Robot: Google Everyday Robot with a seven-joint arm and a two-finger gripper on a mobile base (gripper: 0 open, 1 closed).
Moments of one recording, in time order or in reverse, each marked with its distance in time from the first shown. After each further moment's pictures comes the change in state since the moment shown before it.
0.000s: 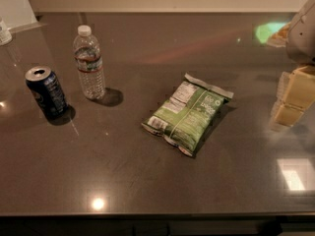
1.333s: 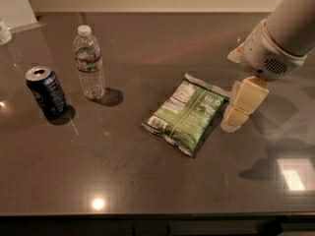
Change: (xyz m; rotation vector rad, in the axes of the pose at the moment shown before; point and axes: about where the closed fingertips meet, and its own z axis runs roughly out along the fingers) arm -0.054 -0.003 0.064 -0.088 -0.155 0.039
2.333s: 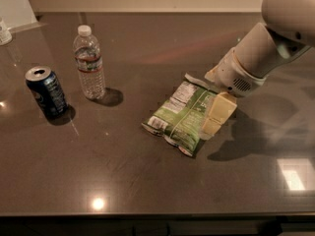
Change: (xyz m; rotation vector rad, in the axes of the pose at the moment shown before) arm -0.012 -0.005 0.074 -0.109 -0.088 0.016
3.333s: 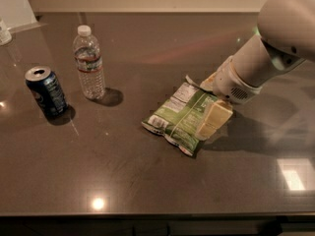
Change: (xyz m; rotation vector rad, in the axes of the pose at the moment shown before) arm 0.005 -0.002 0.018 0.027 -0.011 -0.031
